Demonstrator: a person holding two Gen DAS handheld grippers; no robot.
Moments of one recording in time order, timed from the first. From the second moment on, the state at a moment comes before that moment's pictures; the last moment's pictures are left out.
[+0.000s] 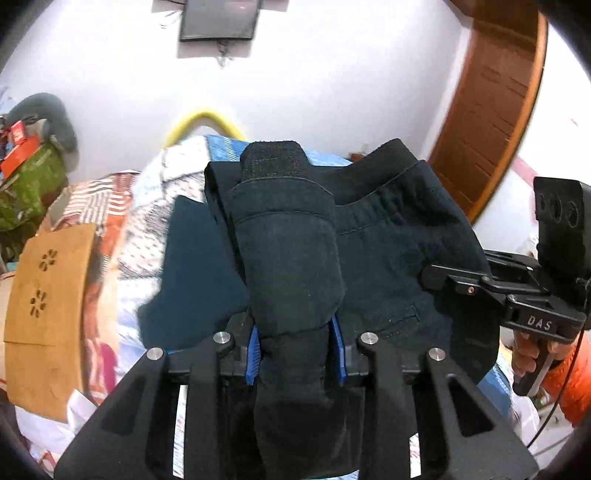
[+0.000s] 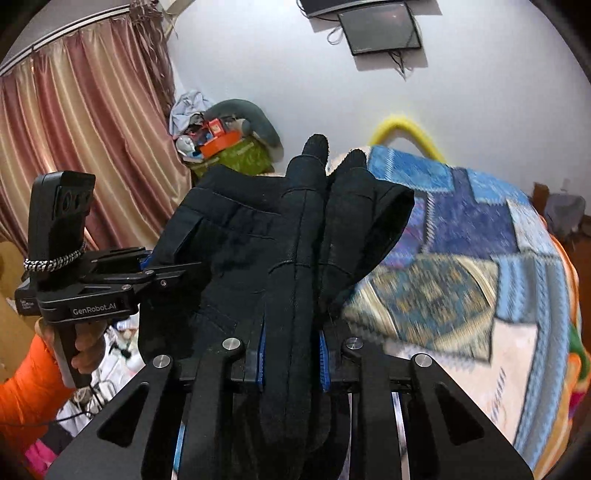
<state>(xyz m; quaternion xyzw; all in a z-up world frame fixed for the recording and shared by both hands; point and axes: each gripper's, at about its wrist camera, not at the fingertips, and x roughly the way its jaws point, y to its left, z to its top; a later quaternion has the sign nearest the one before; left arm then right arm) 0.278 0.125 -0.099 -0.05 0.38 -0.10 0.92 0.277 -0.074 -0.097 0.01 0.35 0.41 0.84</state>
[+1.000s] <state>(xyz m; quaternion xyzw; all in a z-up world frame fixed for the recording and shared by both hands) 0.484 0.264 -0.290 -0.13 0.50 0.00 0.86 0.445 0.040 -0.235 -0.07 0.46 0.32 0.83</state>
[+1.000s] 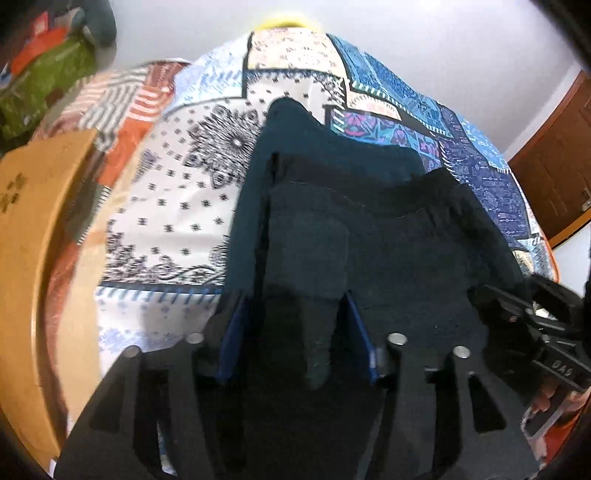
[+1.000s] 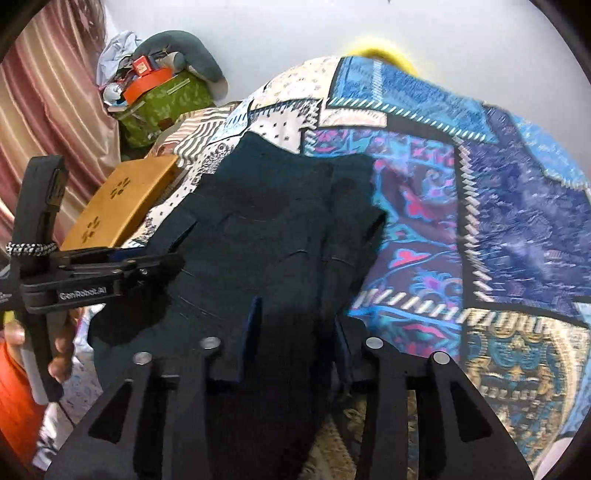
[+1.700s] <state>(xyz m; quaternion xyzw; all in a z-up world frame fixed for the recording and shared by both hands) 0.310 0.184 -0.076 -0.04 0.33 -0.01 0.94 0.292 -0.039 -0.038 -0.02 0.26 0.35 0.90</state>
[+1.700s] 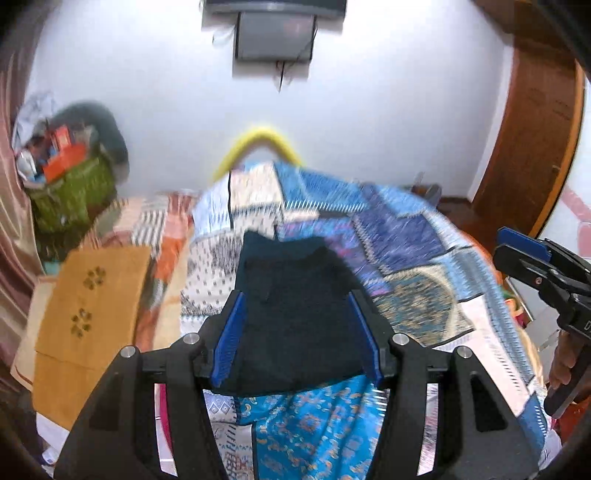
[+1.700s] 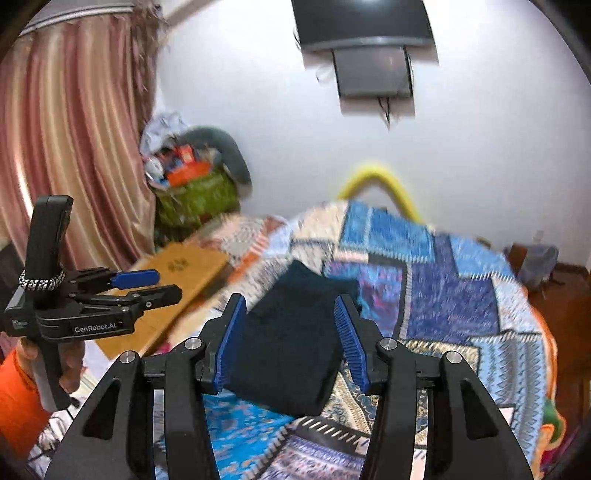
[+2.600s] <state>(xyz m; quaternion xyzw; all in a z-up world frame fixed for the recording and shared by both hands) 0.078 0.105 -0.005 0.02 0.10 0.06 0.99 0.111 -0.083 0.012 0.00 0.09 0.33 0.94</state>
